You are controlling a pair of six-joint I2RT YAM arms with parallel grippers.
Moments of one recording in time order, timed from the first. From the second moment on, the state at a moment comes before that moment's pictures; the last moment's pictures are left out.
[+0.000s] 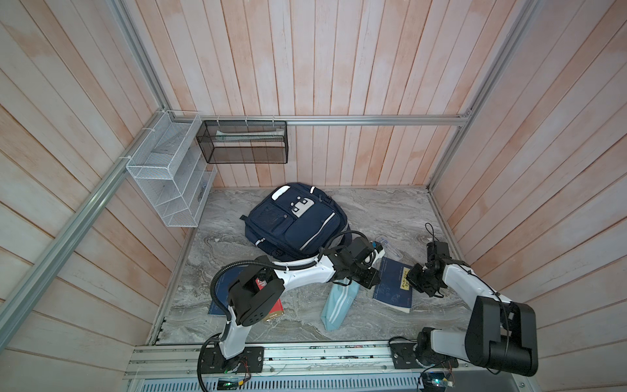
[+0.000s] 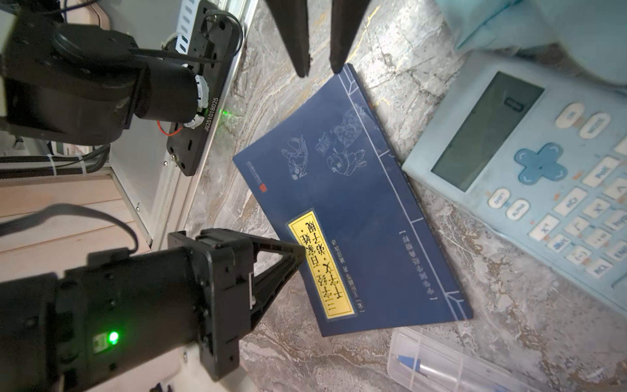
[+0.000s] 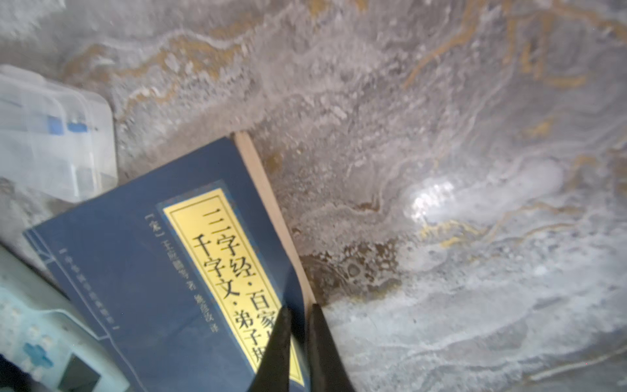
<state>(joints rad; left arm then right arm) -1.03 1.99 1.44 -0.25 0.39 -0.43 -0.16 1.32 0.63 -0.62 -0.15 0.59</state>
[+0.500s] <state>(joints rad) -0.98 2.12 1.48 -0.17 0.43 -0.58 -0.22 1.09 0.55 -0.52 -0.32 0.52</state>
